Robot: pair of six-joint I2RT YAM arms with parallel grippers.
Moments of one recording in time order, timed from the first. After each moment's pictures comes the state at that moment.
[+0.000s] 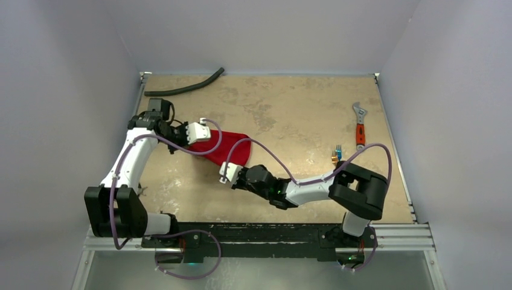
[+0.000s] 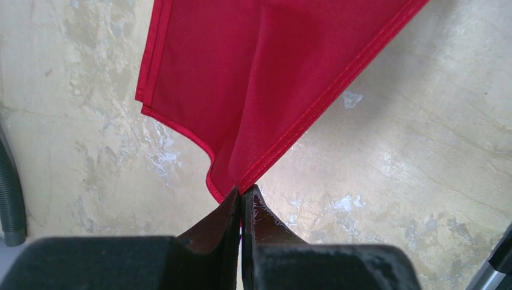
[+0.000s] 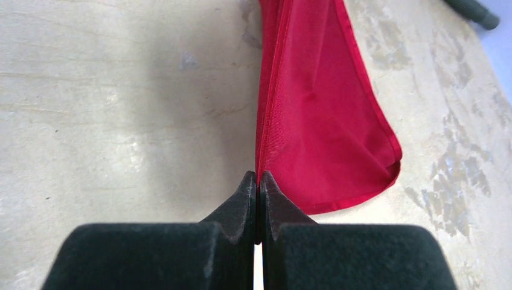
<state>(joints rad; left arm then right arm) -0.01 1.35 1.11 -0.96 0.44 1.30 1.19 1.72 0.74 0.65 0.21 -0.37</state>
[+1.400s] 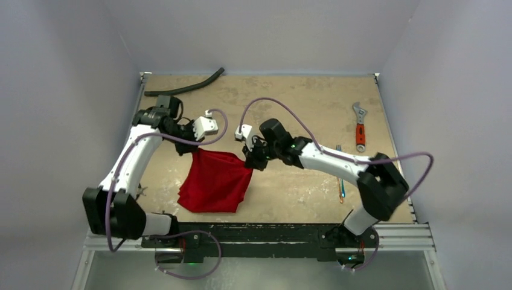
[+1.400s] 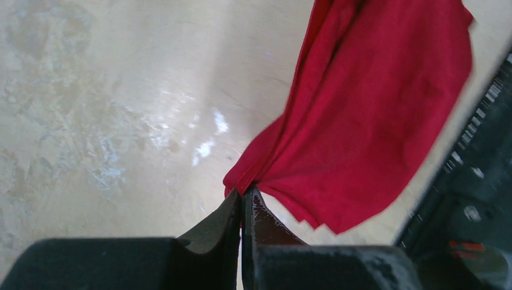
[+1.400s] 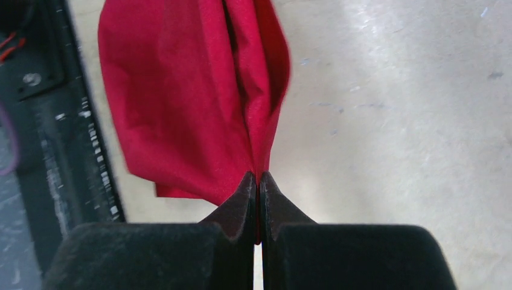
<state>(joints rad) -0.13 1.30 1.22 -1.17 0.50 1.05 0.86 1.51 1.01 -0.19 -0.43 -0.11</state>
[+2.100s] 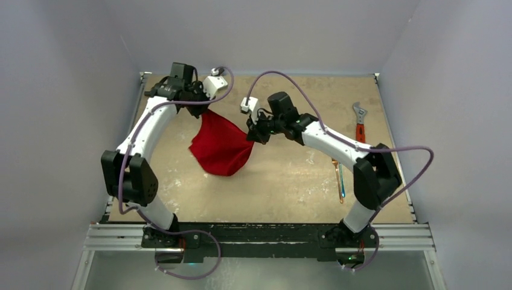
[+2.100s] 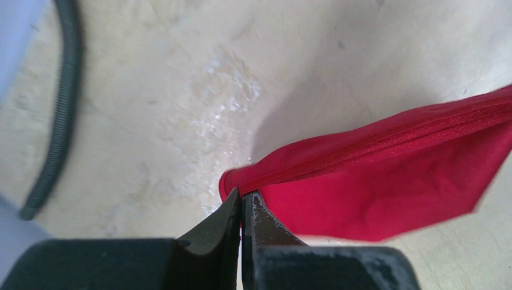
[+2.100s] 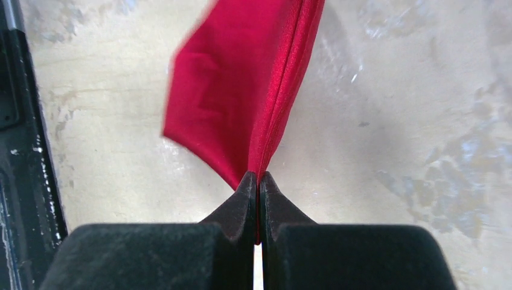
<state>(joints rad) -0.19 1.69 1.54 -0.80 0.28 0.66 0.66 1.74 1.31 -0.27 -0.56 -0.26</state>
